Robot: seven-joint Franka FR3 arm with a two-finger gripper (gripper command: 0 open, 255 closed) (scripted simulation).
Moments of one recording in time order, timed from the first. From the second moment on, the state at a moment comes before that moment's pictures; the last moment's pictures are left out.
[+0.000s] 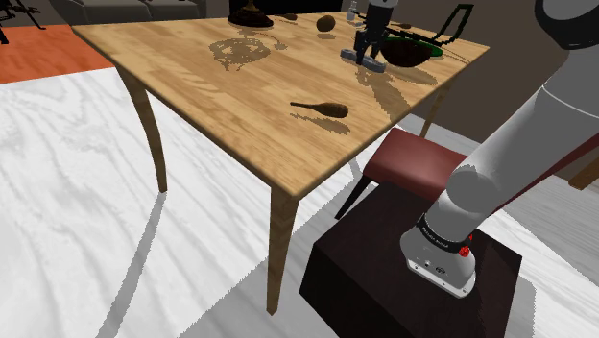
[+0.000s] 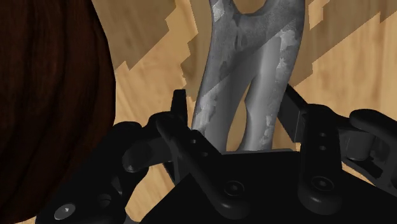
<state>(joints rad) -0.15 -0.12 -0.20 -1.85 -0.03 1.73 -0.18</state>
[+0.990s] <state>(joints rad) -0.15 -0.11 -0.20 -1.78 -0.02 1.66 -0.18</state>
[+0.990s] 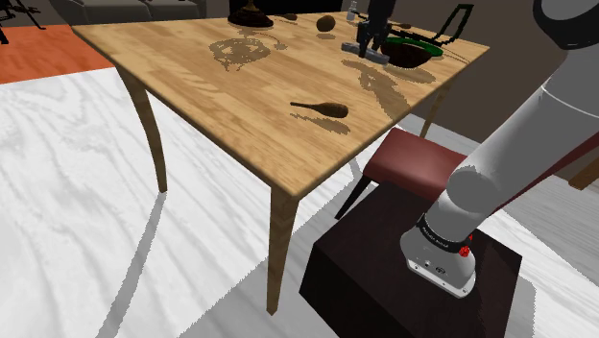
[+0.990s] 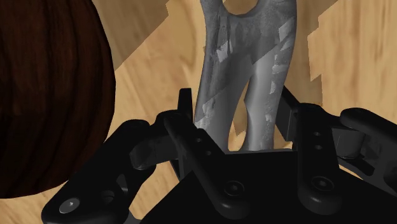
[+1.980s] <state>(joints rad) -0.15 -0.05 -0.21 -1.50 -0.01 1.44 -0.19</state>
